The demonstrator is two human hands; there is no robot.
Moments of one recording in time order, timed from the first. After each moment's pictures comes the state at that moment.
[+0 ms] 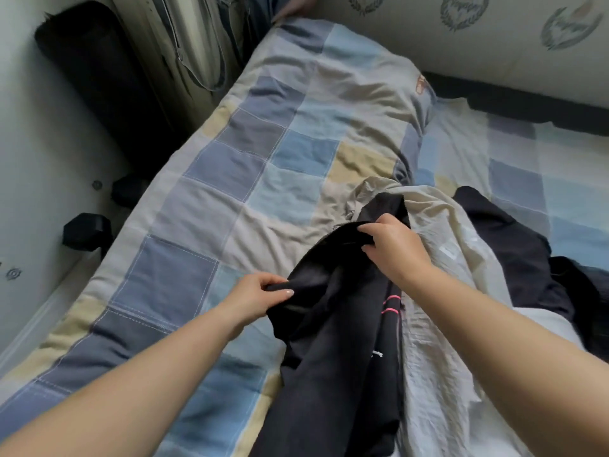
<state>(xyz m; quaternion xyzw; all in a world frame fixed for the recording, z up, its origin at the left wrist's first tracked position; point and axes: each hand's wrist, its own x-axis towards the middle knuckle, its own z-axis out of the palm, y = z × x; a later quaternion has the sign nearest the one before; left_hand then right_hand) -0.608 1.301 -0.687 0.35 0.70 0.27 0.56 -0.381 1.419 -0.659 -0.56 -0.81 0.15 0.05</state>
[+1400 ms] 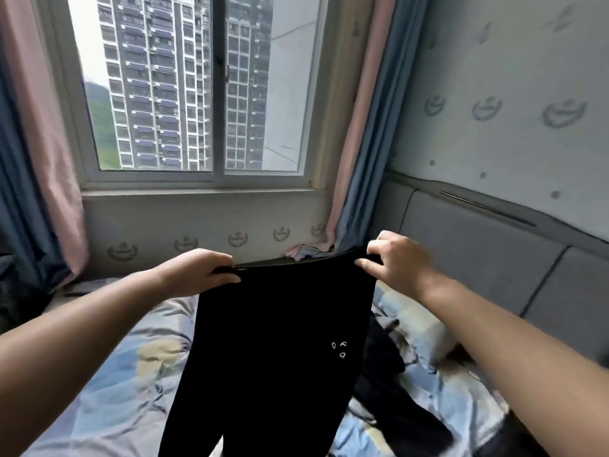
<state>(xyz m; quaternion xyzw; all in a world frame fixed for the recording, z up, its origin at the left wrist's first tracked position) -0.442 1.207 -0.066 0.95 0.26 0.18 0.08 -0.141 1.009 -0.013 -0.73 -0.64 -0.19 0.15</state>
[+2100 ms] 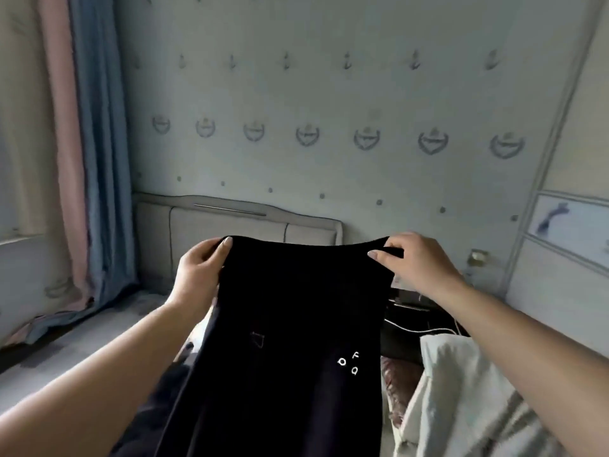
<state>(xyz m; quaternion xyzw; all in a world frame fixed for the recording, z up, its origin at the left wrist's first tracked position) -0.081 0.904 -0.018 0.63 -0.03 0.34 0.70 -0.034 0.575 0.051 -0.90 -0.25 -0.27 0.24</state>
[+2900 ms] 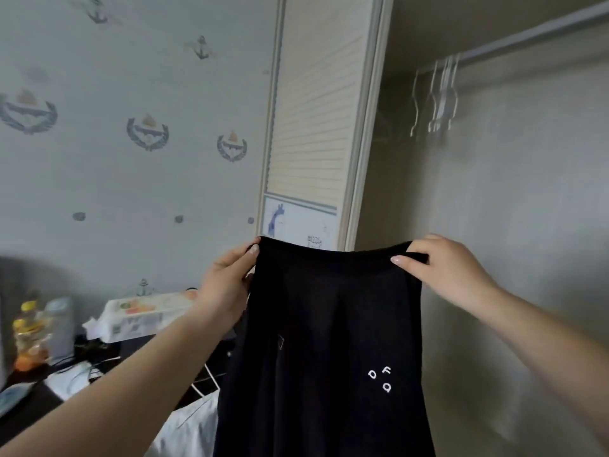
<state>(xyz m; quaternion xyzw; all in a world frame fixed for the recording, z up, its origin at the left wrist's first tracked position) 0.179 0.318 0.026 0.42 -0.29 -0.11 0.85 -0.019 0.074 0.101 -0.92 0.13 -0.35 0.05</state>
